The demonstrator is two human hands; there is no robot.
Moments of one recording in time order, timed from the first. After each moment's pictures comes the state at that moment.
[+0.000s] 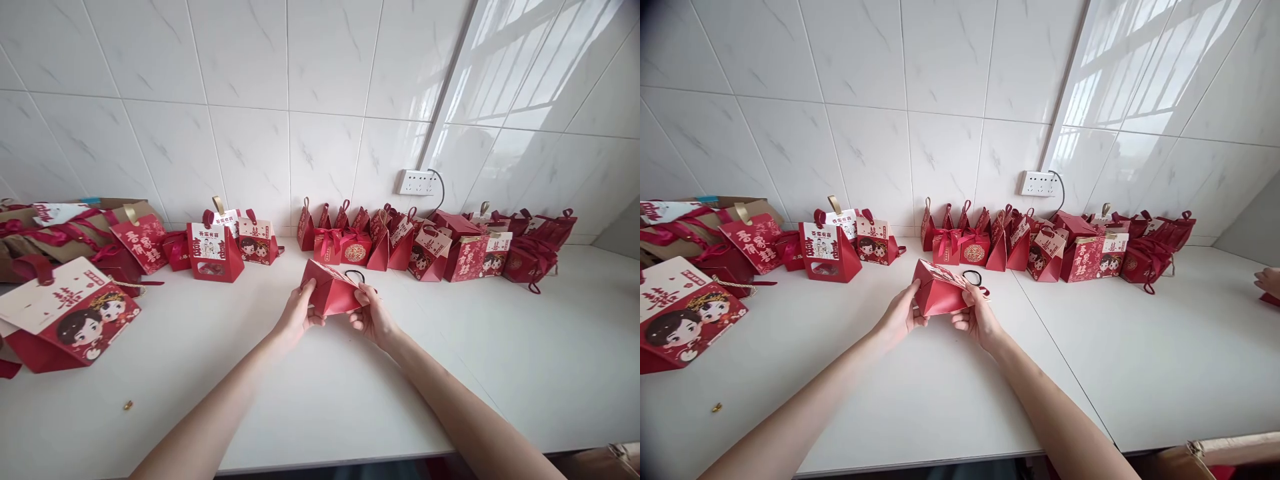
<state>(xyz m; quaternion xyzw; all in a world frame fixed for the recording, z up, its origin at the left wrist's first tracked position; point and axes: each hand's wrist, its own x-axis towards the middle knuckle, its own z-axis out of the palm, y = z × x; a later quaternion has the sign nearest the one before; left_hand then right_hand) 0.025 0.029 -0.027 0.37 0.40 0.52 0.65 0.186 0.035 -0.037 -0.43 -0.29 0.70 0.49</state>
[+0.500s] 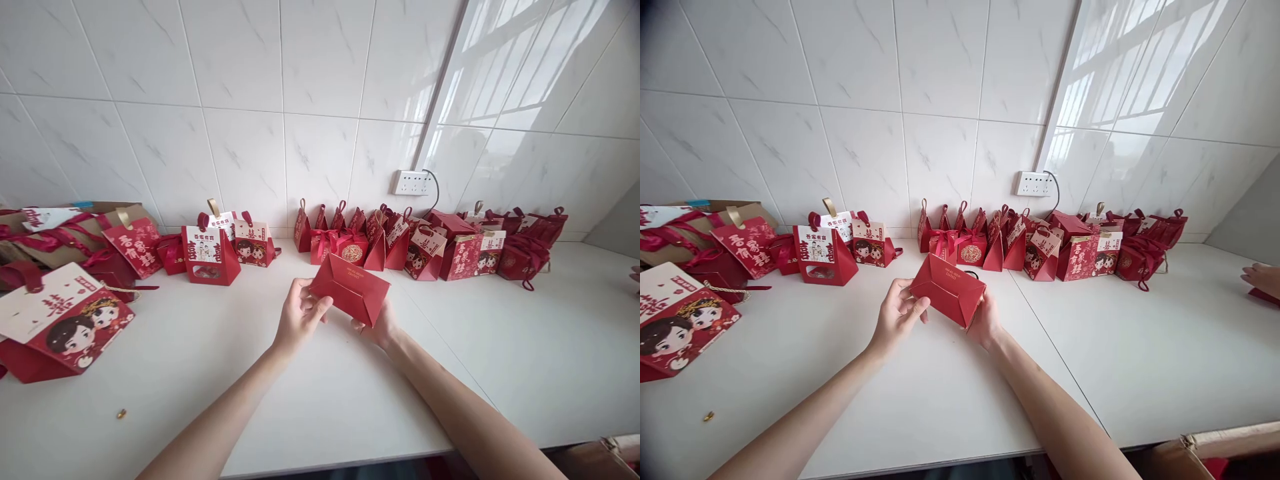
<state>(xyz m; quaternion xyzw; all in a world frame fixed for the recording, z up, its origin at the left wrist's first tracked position) 0.025 0.012 -0.027 0.62 0.35 0.58 0.41 0.193 0.038 -0.046 -0.35 -0.27 0.69 0.57</state>
